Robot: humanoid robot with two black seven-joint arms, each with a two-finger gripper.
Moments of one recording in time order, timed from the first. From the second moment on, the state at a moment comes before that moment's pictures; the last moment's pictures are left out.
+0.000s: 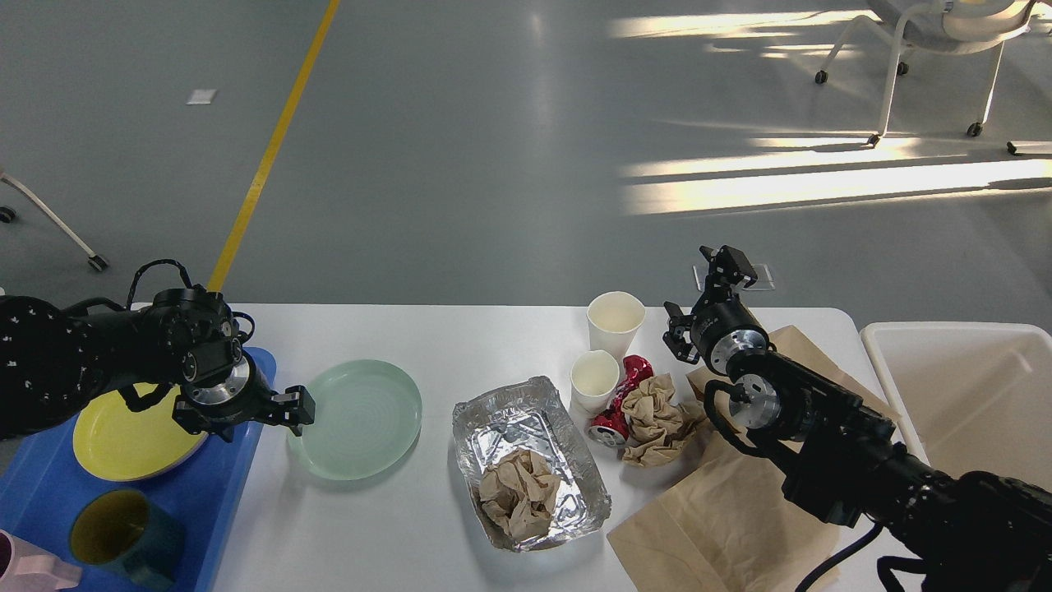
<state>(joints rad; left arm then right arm) -1.28 0.23 1.12 -0.63 0.15 -0.61 0.10 0.73 -0.07 0.53 0.53 -0.01 -0.05 0.31</state>
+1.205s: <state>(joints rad) -1.19 0.21 0.98 -0.61 0.15 -0.48 0.11 0.73 -0.07 0.53 0.53 -0.01 -0.05 0.31</state>
